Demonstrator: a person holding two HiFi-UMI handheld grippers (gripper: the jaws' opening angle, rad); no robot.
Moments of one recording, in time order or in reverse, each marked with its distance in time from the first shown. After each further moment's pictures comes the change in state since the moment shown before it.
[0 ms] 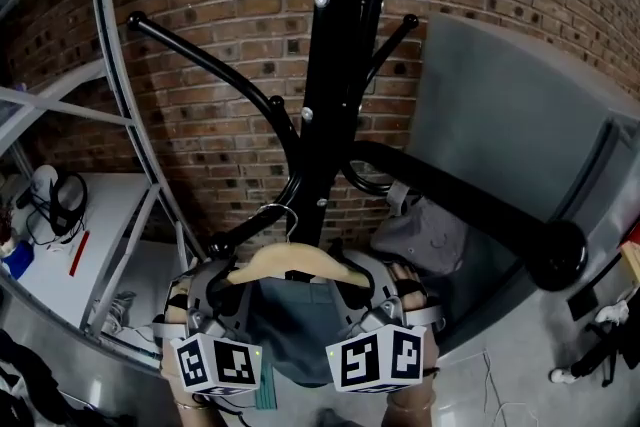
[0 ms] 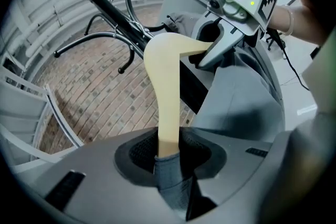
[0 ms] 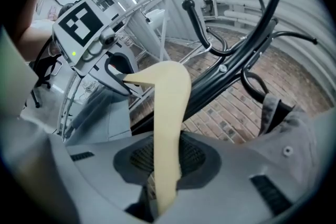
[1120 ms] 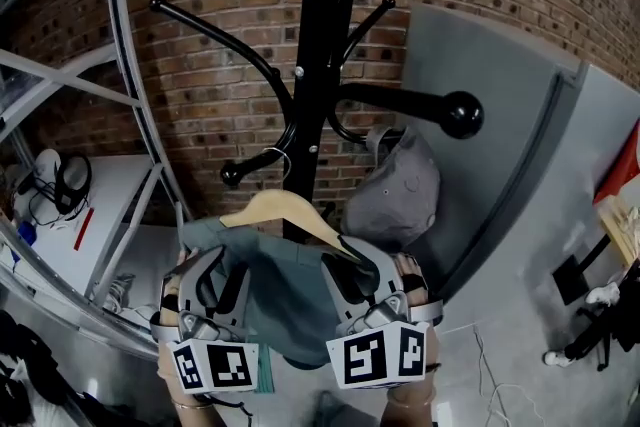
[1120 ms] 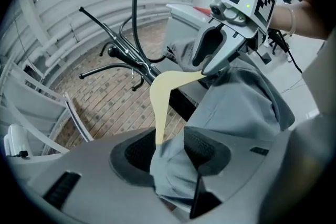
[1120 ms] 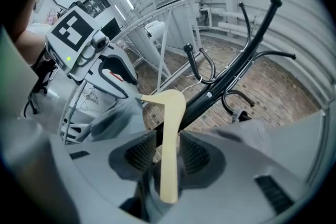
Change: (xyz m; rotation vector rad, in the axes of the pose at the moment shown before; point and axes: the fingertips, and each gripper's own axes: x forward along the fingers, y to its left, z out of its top) left arm -0.089 -0.012 0.020 -0.028 -0.111 0.107; right arm -0.082 0.022 0.029 0.030 -0.045 -0.067
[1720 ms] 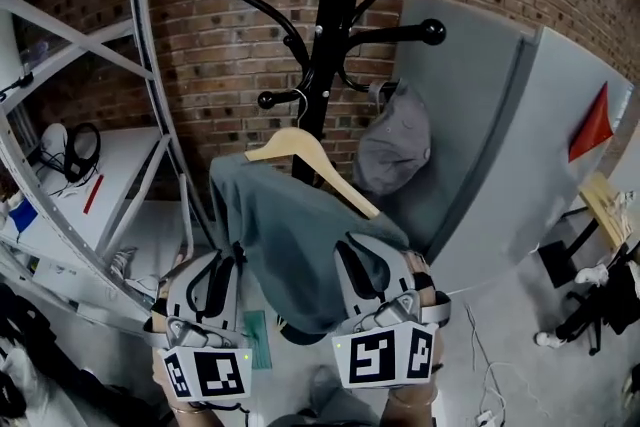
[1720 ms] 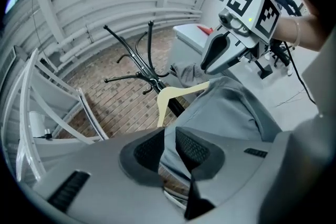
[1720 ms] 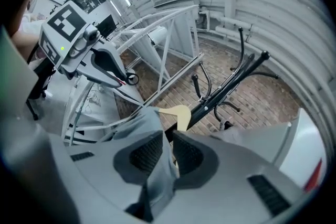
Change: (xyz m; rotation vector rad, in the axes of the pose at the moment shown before) left arm -0.123 -0.008 -0.002 -0.094 -0.029 0.025; right arm -0.093 0.046 0.035 0.019 0.048 -0.067
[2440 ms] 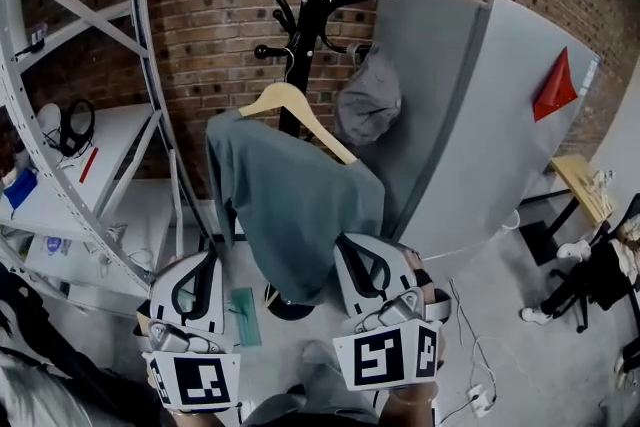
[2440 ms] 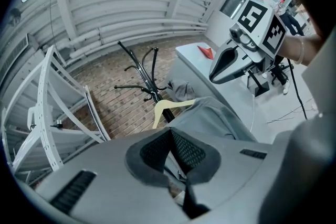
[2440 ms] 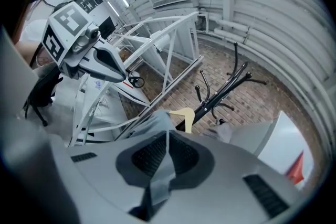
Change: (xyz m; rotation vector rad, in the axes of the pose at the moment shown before) left arm -0.105 -0.016 0.026 -0.100 -0.083 -0.026; right arm -0.101 0.039 0.018 0.027 0.030 0.009
